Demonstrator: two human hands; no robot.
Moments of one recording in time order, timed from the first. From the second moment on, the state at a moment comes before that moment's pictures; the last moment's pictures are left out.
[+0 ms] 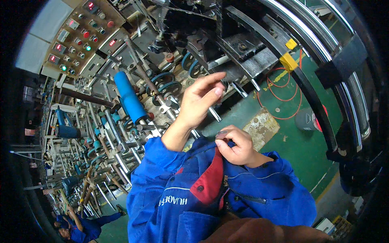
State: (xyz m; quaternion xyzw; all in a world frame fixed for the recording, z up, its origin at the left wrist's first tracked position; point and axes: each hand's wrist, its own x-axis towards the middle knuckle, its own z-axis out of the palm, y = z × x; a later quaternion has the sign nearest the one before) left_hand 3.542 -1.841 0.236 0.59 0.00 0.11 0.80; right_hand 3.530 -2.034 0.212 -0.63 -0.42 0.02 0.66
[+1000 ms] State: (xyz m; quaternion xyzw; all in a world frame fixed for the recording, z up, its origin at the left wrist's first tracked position) left_hand 3.518 -1.891 0.147 0.69 0.03 0.11 0.72; right_hand 3.531 -2.077 0.202 -0.66 -0.40 0.03 0.63
